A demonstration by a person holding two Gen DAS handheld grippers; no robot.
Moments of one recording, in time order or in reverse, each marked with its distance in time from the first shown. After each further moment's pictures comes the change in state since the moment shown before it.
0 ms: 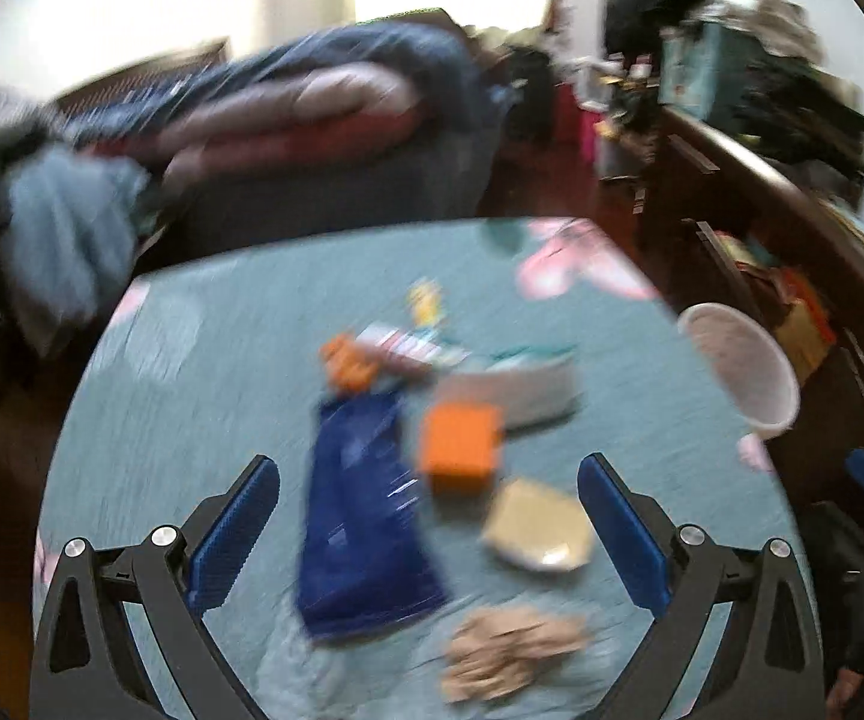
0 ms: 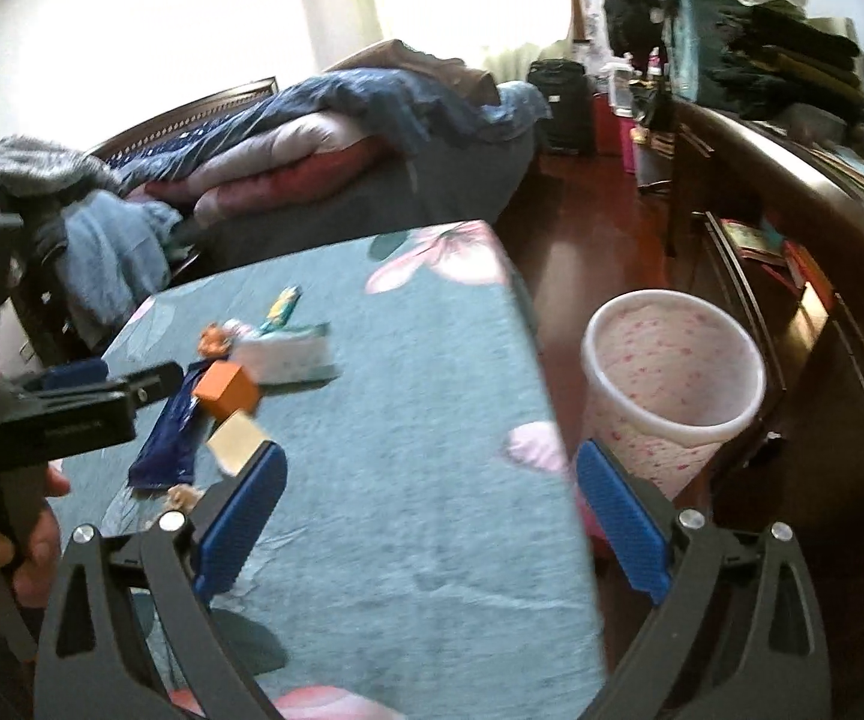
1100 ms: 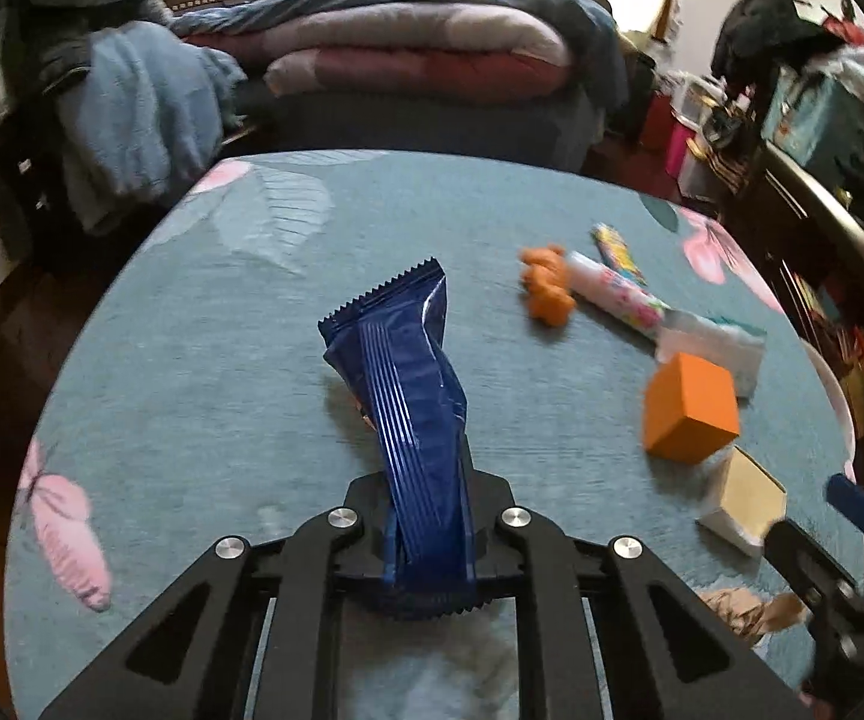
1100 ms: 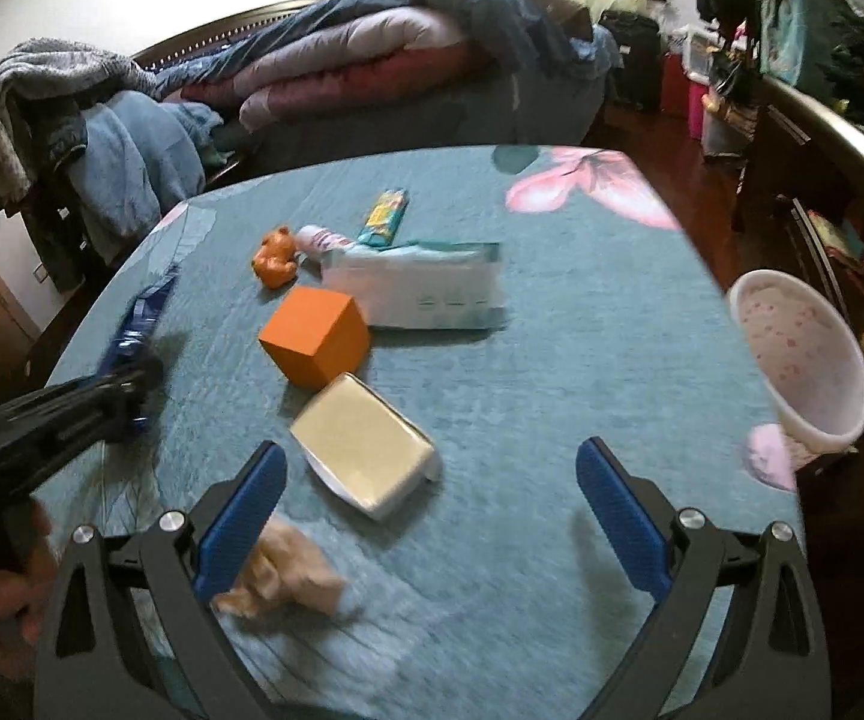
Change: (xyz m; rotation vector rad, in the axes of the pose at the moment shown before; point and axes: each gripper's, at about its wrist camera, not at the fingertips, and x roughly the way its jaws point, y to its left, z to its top) left arm 0.032 0.093 -0.034 -0.196 0.044 0.062; right arm 0.097 0.096 0.001 -0.108 0.187 0.060
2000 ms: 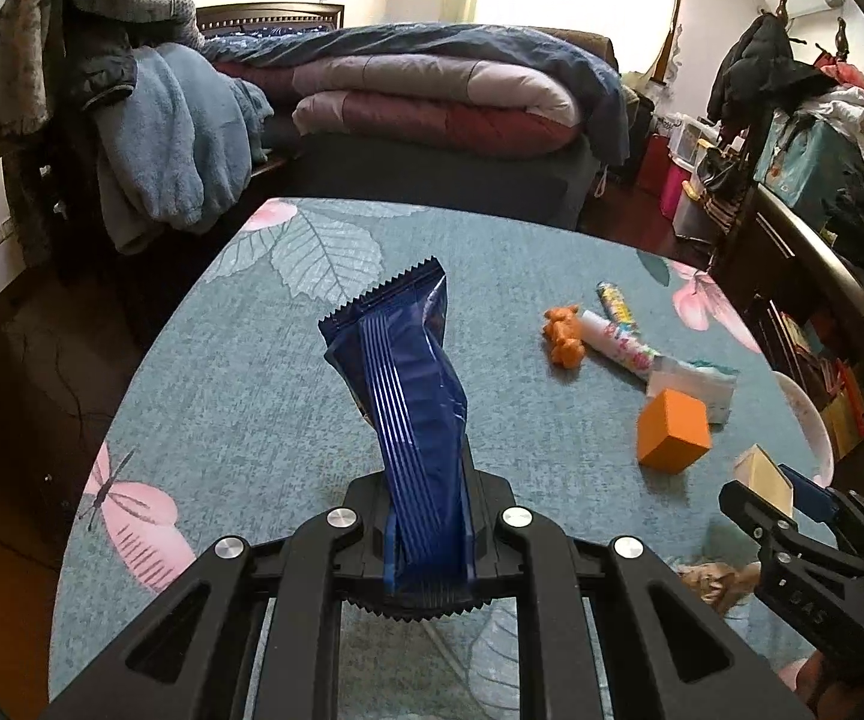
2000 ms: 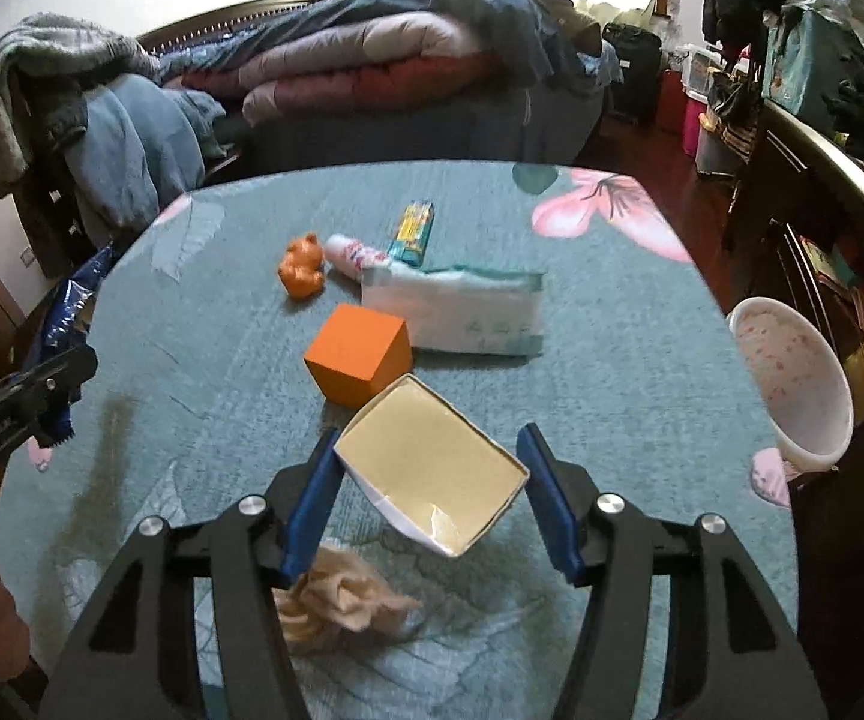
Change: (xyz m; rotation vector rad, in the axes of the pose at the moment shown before) left arm -0.045 0.024 0.000 -0.024 -0.088 -0.029; right arm -0.012 0.026 0.007 -0.040 -0.023 -0.059
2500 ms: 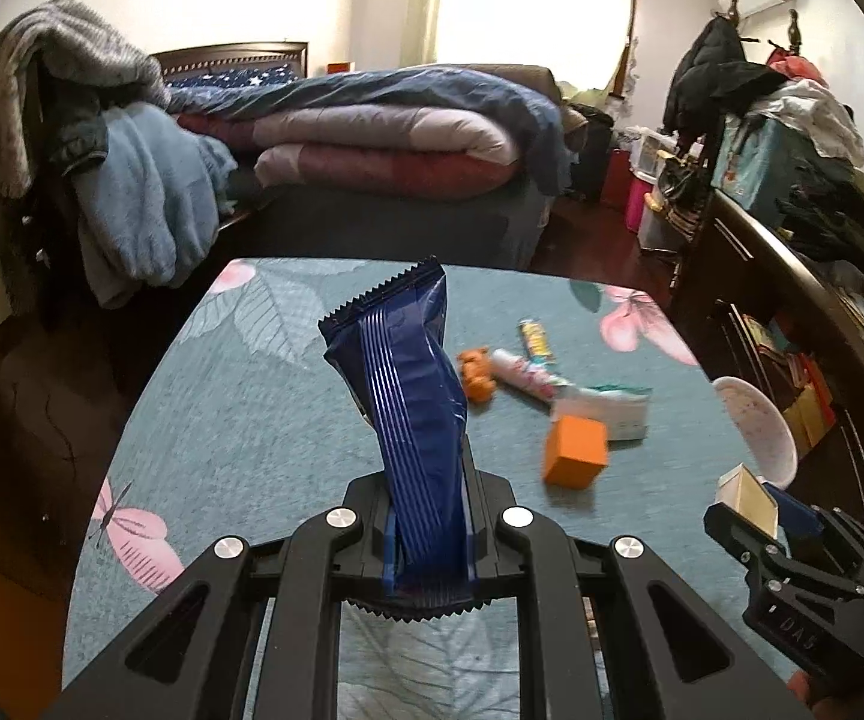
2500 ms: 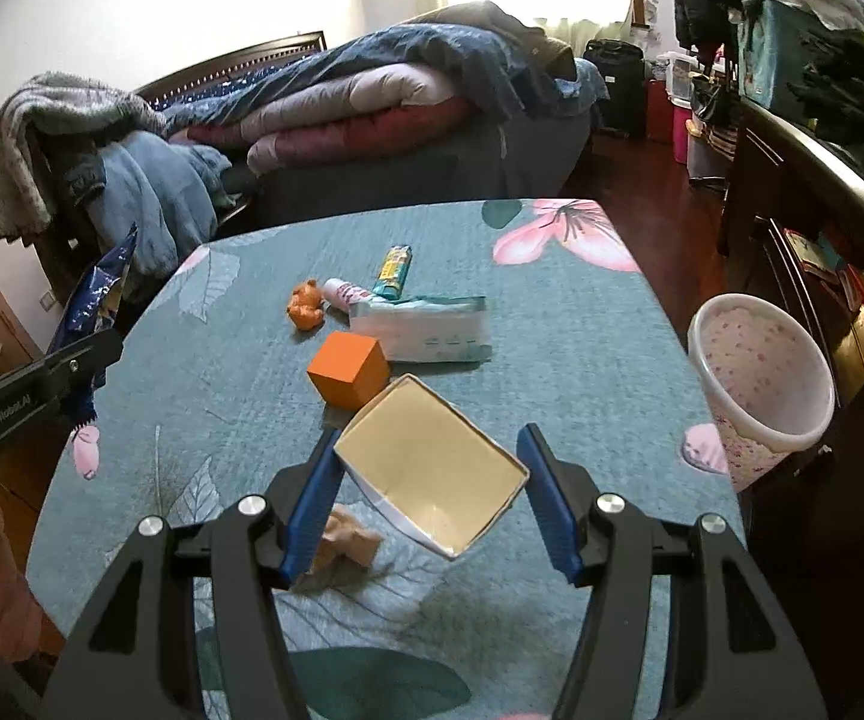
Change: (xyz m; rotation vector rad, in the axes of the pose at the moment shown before) left arm -0.048 -0.045 0.009 0.071 -0.076 -0.048; right arm -0.056 -0.031 -0.013 0.070 -0.080 0.046
